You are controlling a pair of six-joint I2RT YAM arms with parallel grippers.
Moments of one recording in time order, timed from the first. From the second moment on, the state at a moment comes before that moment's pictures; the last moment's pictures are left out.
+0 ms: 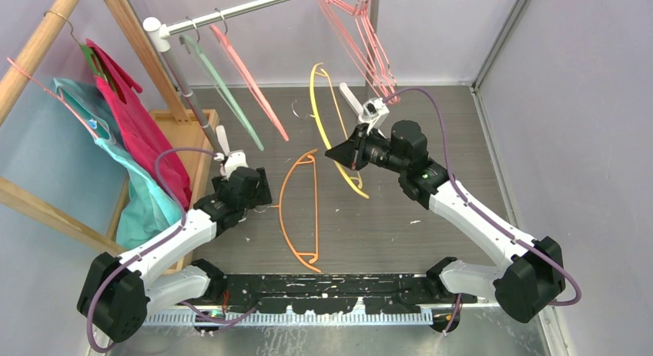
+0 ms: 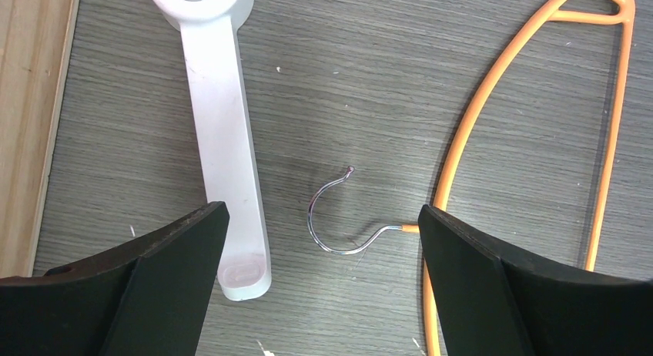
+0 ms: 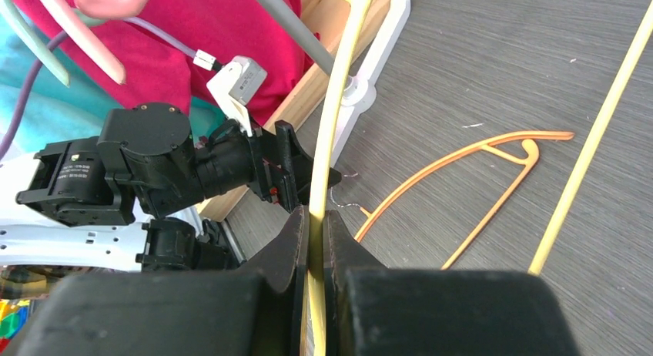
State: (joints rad) left arm -0.54 1.05 0.57 -0.33 -0.49 -0.58; right arm 0.57 1.17 0.93 0.08 -0.44 0.53
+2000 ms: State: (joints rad) left arm -0.54 1.05 0.57 -0.33 -0.50 -0.56; right arm 0.69 1.99 1.84 0.56 -0.61 1.00
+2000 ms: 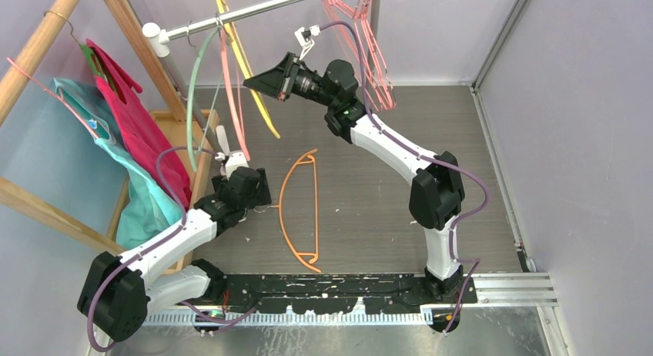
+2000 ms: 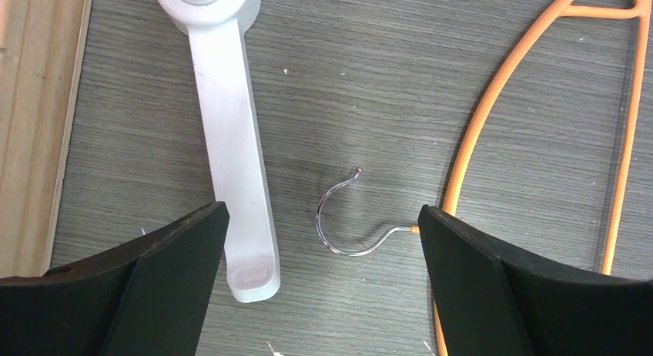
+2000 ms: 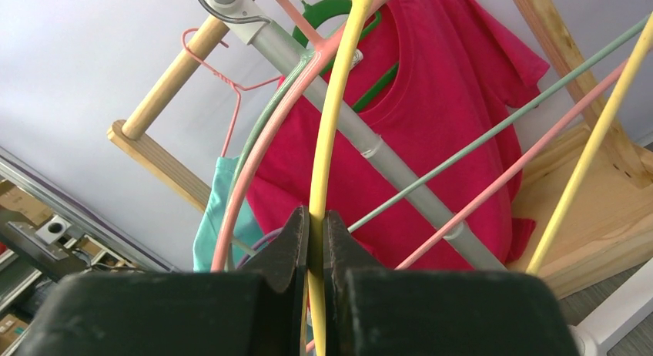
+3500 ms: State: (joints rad) left arm -0.54 1.10 0.59 -0.35 -0.51 -0.57; right arm 1.18 1.58 0.82 0.02 0.14 0.37
